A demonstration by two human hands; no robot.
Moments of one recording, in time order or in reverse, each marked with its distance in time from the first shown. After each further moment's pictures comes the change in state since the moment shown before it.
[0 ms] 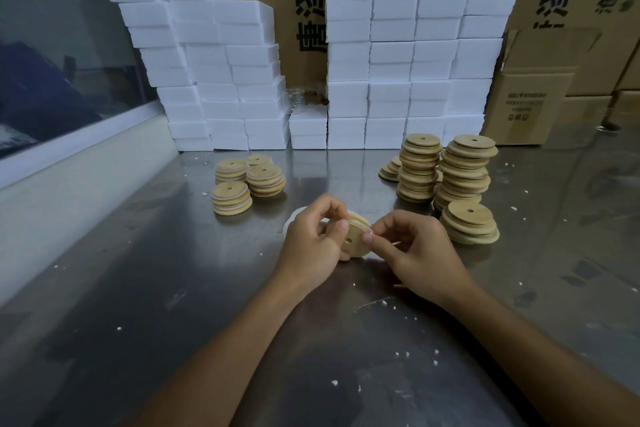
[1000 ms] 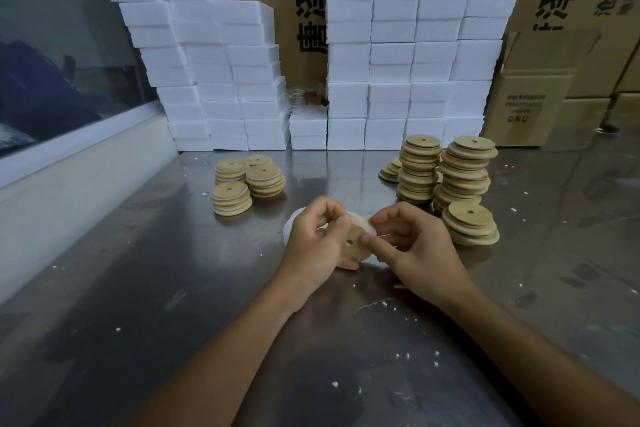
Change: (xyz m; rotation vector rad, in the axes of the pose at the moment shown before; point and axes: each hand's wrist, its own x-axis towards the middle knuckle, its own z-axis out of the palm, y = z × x) left_hand -0.004 0.005 0.005 -0.223 0.009 -0.170; right_hand -0.001 -0.003 0.003 0.176 0.037 0.031
